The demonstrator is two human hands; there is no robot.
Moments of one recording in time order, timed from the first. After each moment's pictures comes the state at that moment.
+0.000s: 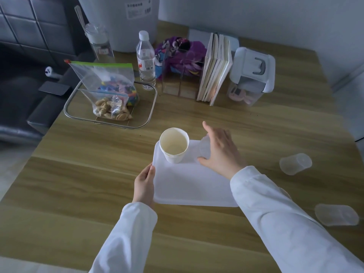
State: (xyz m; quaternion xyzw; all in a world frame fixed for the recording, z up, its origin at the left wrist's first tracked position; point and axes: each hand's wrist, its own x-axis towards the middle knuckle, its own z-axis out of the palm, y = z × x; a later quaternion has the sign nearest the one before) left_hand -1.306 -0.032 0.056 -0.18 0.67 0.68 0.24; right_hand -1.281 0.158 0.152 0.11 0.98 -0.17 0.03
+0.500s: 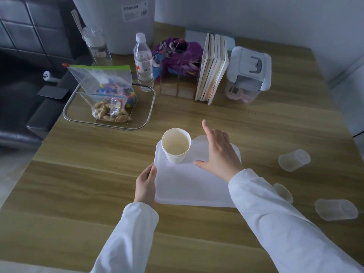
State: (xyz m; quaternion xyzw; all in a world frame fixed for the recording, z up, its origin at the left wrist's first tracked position) left_hand -1.305 -0.031 0.062 -0.17 0.68 0.67 0.25; right_hand -1.274 0.155 0.138 0.11 0.98 -0.19 0.00
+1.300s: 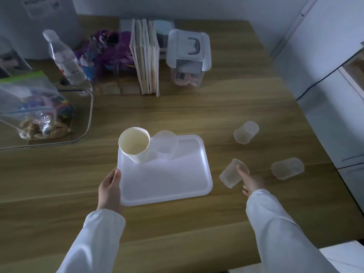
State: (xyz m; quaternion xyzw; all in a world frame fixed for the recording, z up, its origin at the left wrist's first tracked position) left_hand -1.295 0.013 0.068 -0.14 0.71 0.64 0.26; right_hand -1.100 0.276 0.055 0.72 0.48 -0.50 -0.03
